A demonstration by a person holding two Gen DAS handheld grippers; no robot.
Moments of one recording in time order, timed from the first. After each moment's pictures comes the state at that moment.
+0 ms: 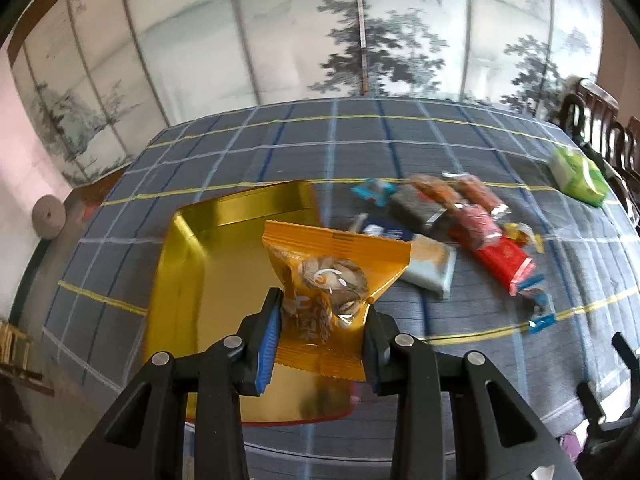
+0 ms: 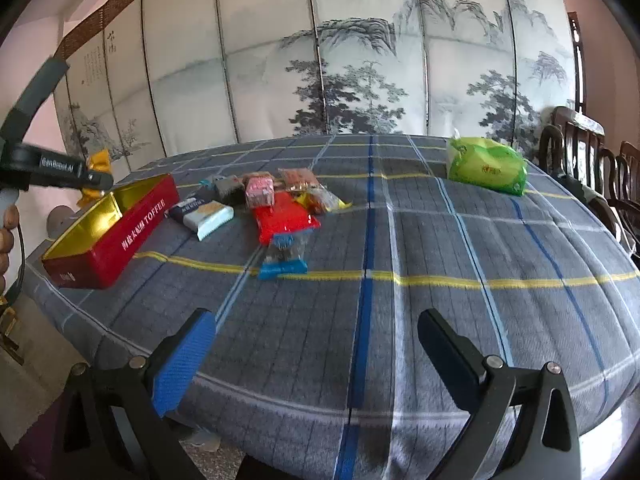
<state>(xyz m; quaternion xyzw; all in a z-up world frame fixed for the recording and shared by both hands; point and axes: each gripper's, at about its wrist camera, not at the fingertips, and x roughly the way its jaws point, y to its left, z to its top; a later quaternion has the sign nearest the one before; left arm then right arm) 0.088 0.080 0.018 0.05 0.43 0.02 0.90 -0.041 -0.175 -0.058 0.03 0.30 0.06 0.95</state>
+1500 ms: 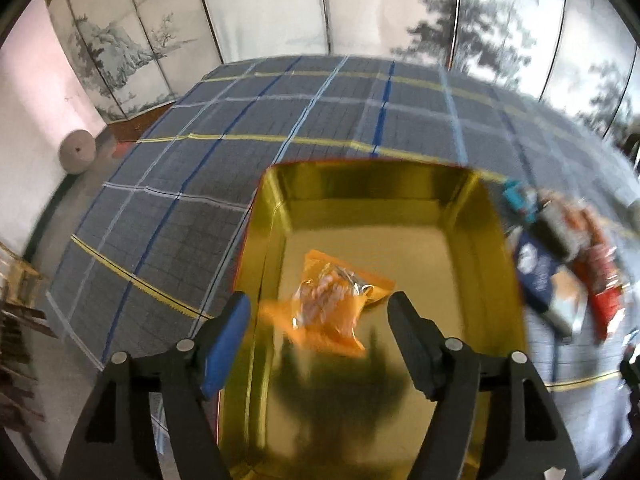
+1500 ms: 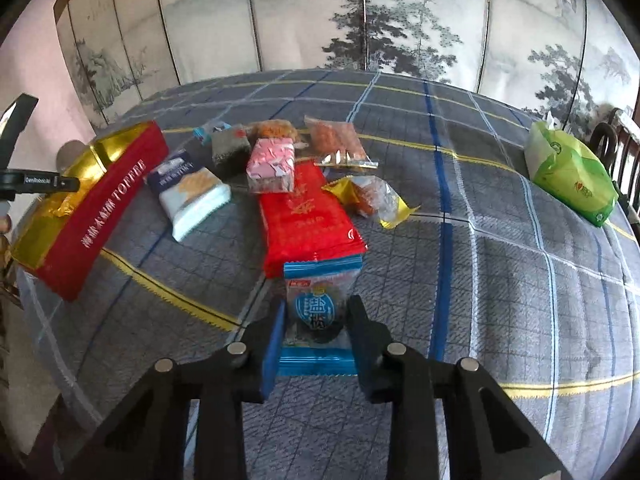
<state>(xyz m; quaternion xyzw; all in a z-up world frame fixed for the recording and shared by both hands) 0.146 0.195 -0.018 -0.02 0.48 0.10 0.87 0.073 -0.143 -0.064 -0.01 0.43 0.11 0.90</state>
